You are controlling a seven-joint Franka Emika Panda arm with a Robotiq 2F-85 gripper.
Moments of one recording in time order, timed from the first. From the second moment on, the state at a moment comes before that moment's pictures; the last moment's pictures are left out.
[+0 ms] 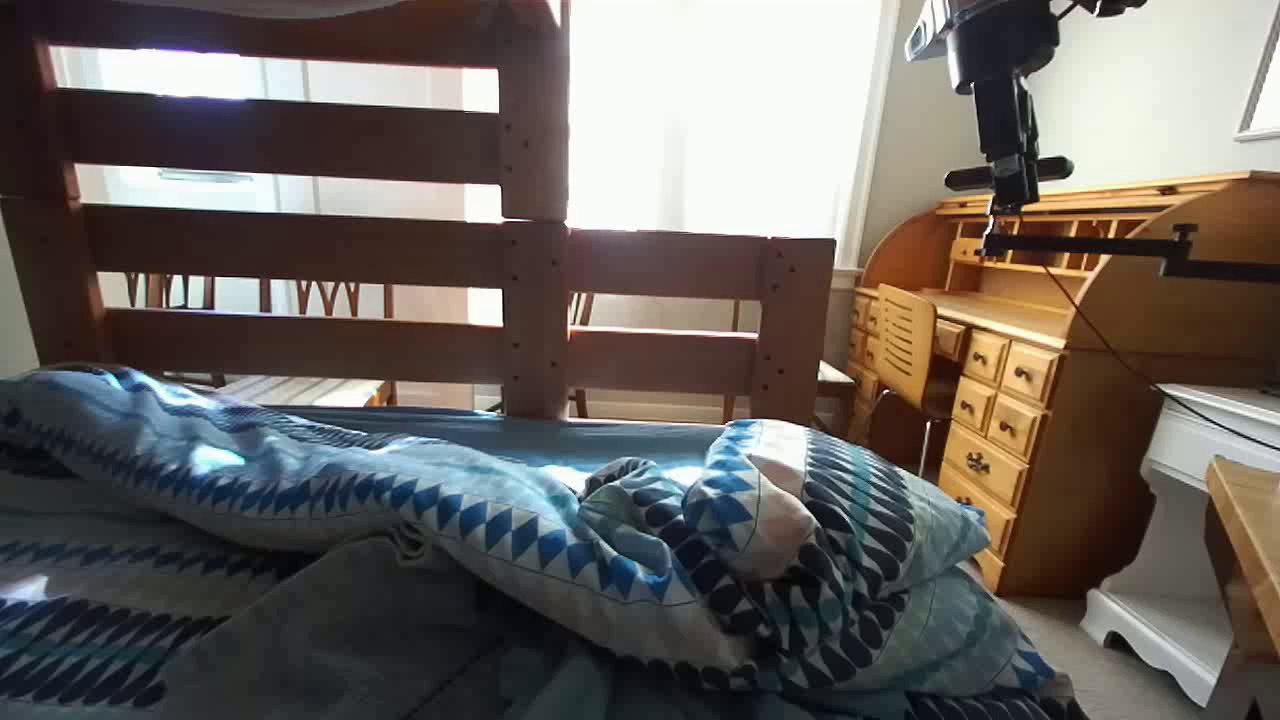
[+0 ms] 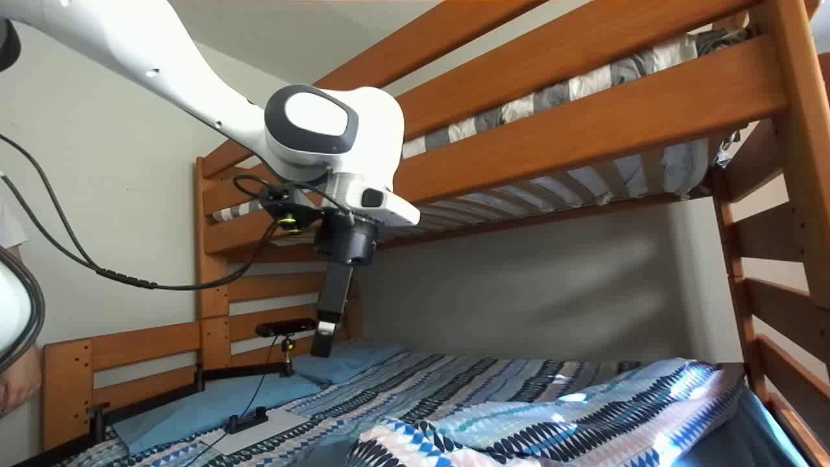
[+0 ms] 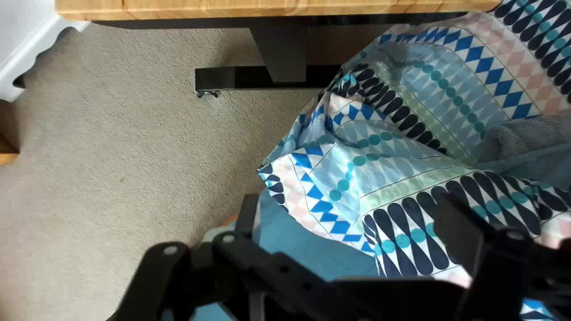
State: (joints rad) arm 0.04 -0.30 0.13 -2.40 0.01 1.81 0.18
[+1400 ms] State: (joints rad) arm 0.04 0.22 0.09 -2.13 0.15 2.33 -0.67
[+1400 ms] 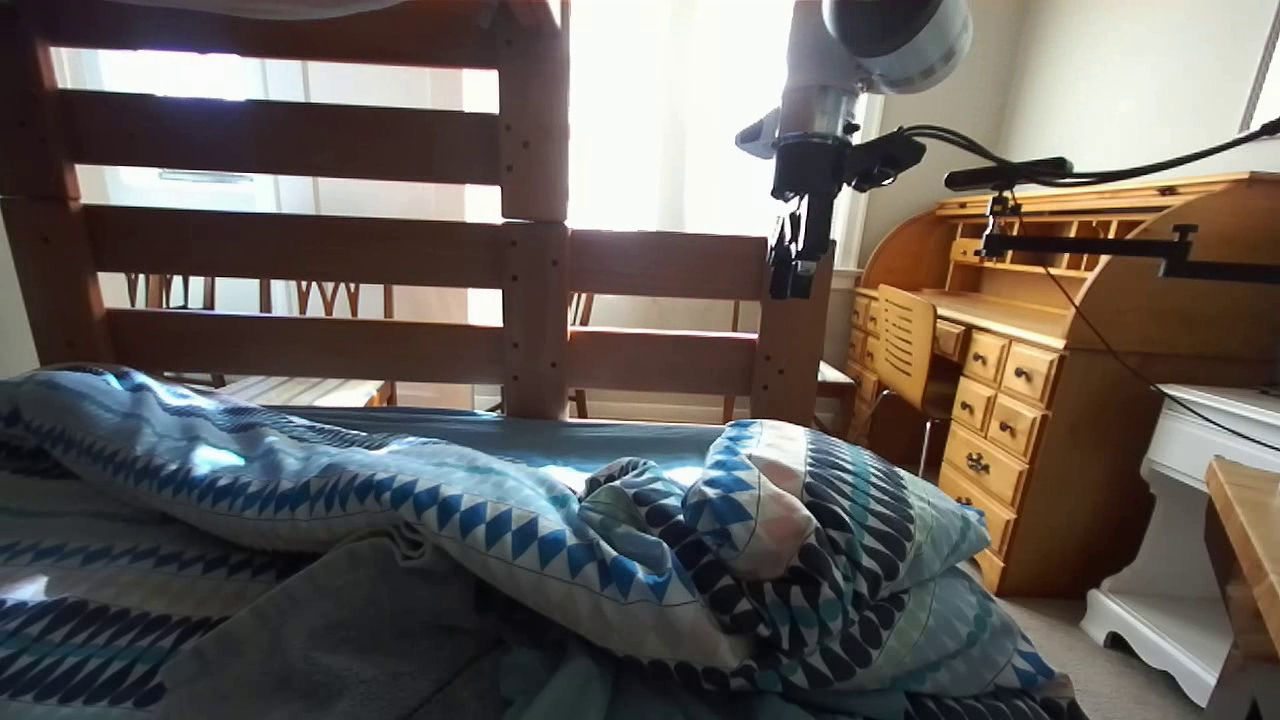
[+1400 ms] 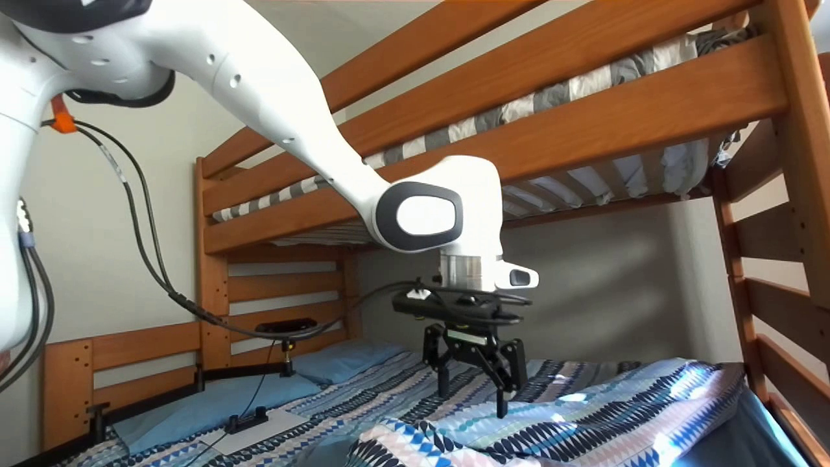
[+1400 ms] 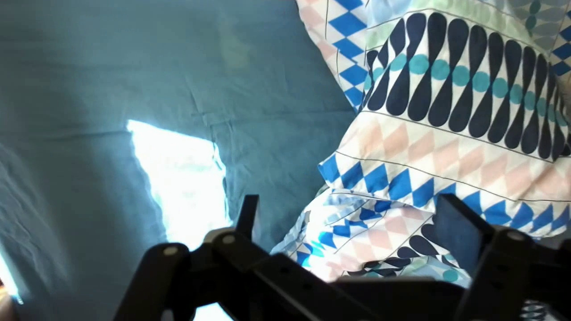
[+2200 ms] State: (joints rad) arm -0.13 0.60 0.17 -1.78 0.31 1.90 -1.13
